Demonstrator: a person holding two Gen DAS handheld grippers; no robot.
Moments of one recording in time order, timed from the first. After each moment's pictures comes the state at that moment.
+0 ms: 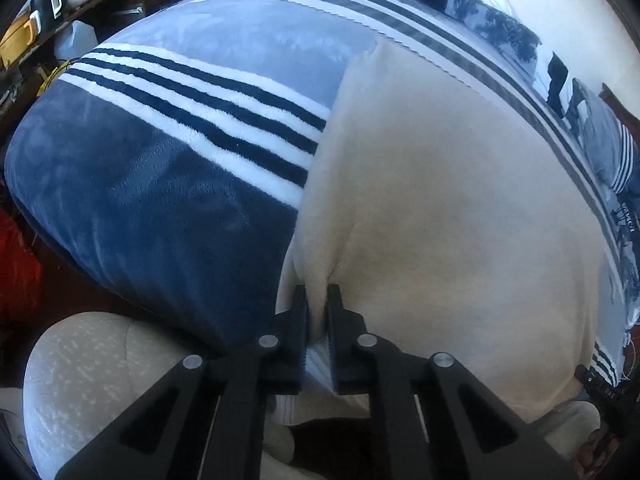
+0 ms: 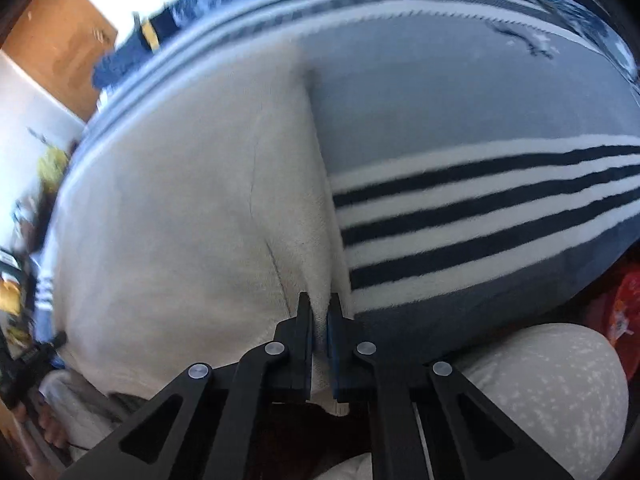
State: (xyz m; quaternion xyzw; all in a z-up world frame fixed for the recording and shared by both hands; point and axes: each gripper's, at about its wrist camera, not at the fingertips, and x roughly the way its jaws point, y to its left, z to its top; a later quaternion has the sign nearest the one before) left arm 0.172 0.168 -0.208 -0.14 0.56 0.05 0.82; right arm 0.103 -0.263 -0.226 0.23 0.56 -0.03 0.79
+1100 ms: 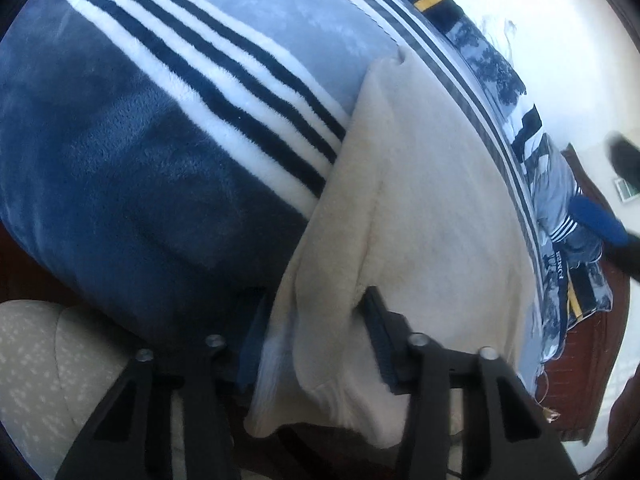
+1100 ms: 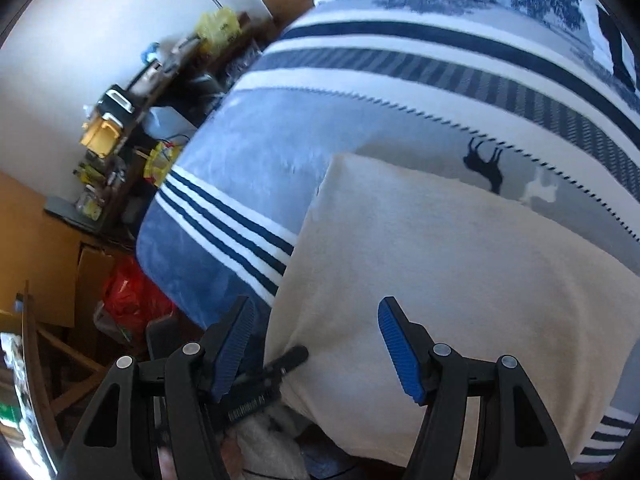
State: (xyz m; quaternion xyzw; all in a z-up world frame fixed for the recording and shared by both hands) left arm 0.184 0.211 -0.226 -0.30 0.56 -0.03 0.77; right arm 0.253 0.059 -0.082 0.08 0.58 0.28 0.76
